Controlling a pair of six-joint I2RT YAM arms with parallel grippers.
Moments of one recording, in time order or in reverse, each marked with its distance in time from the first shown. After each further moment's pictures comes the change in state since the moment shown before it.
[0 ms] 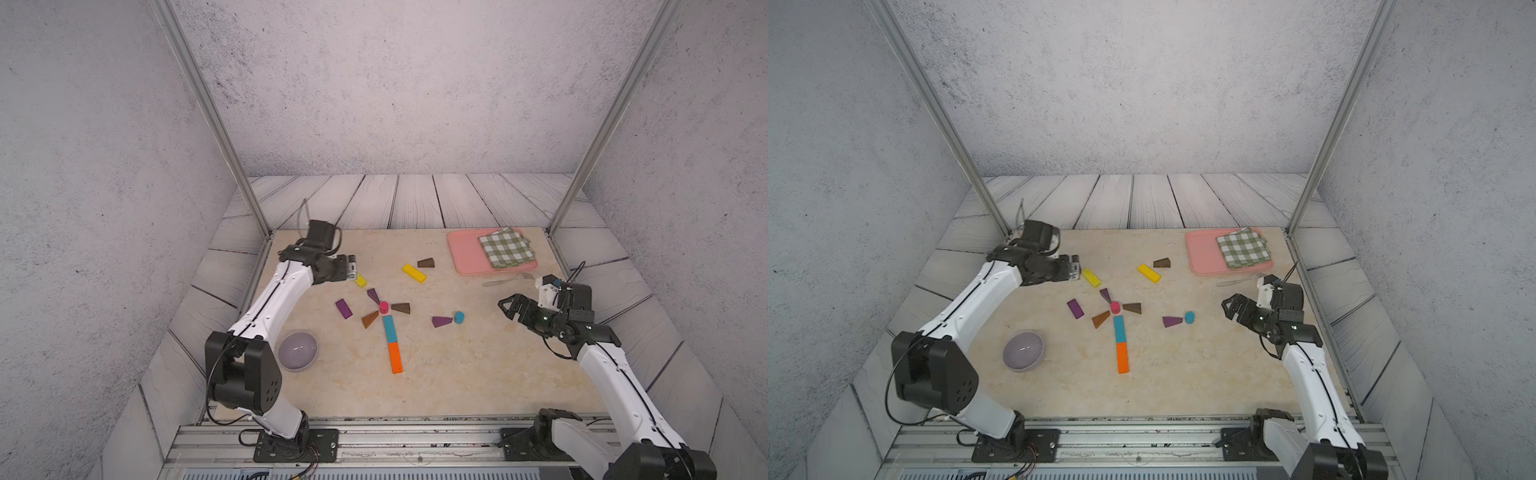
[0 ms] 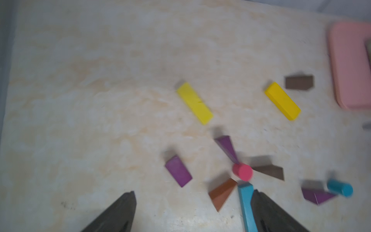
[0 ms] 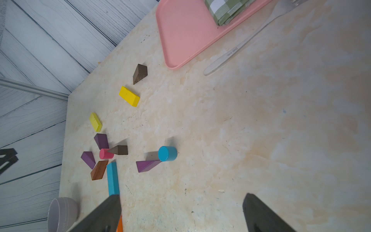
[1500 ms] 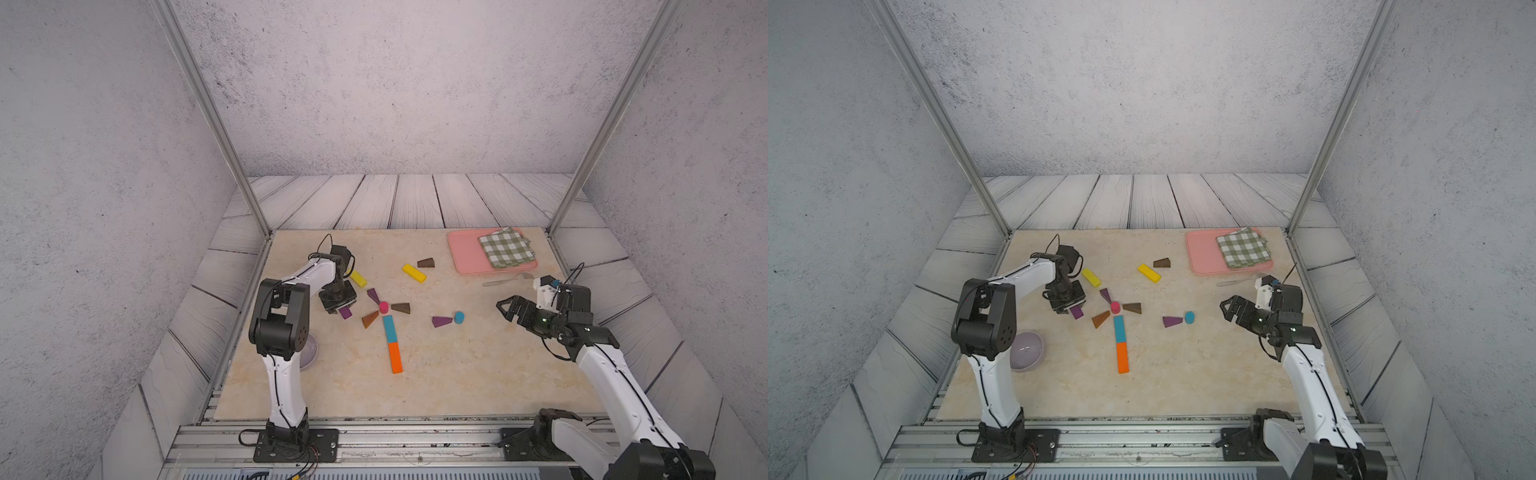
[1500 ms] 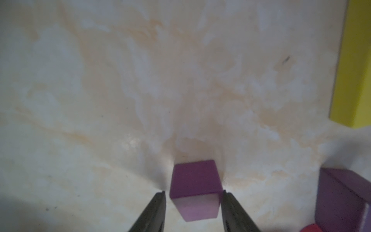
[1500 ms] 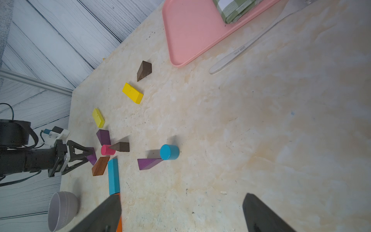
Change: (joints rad) left arm -0.102 0.455 0.113 -0.089 -0.023 -0.303; right arm 0.000 -0.005 -0.027 0.024 -0.018 -0.019
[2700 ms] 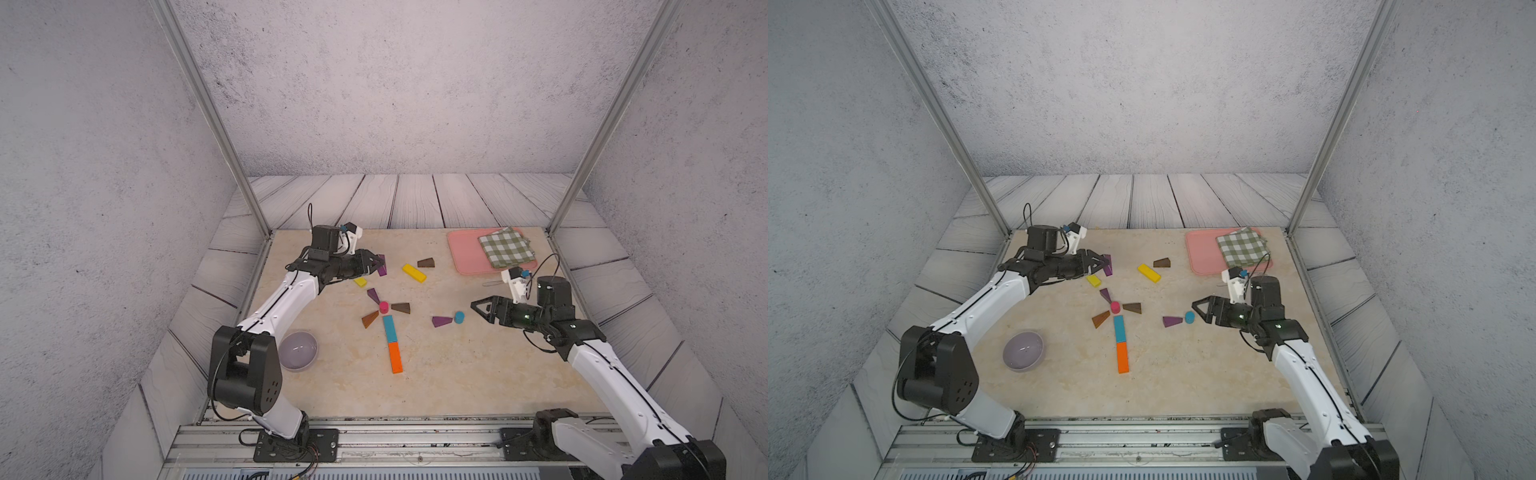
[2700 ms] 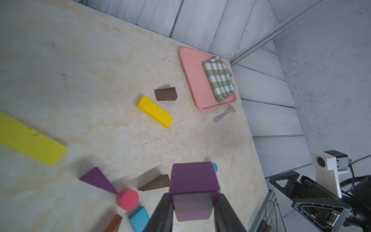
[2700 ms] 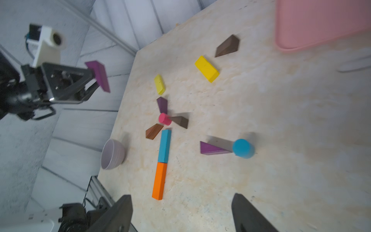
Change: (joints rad) left arm -0.060 -0.429 -0.205 0.640 0.671 0.174; right arm 0.290 0.033 0.071 0.091 -0.182 -0.016
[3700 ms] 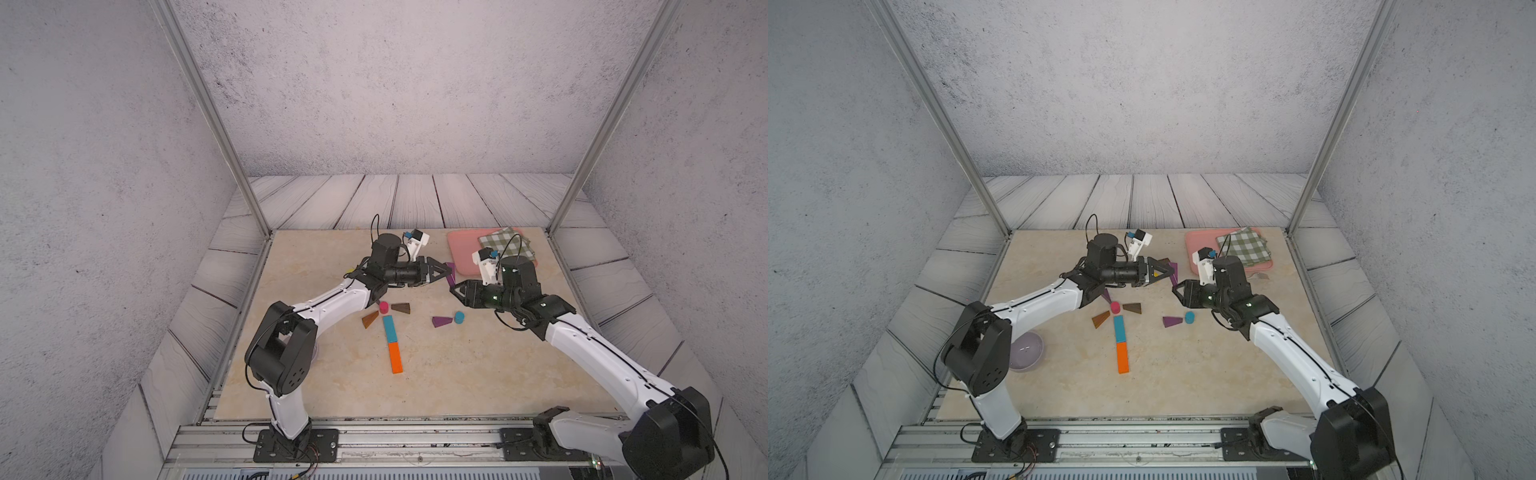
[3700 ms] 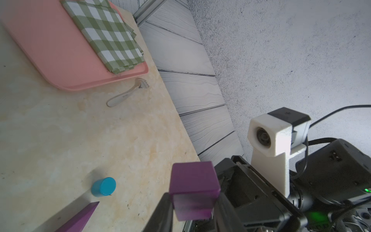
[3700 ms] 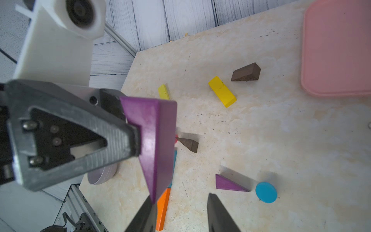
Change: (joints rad) left arm -0.340 0.205 0.064 0.450 0.097 -0.361; right arm 0.216 0.193 0.186 0.077 0.269 0.059
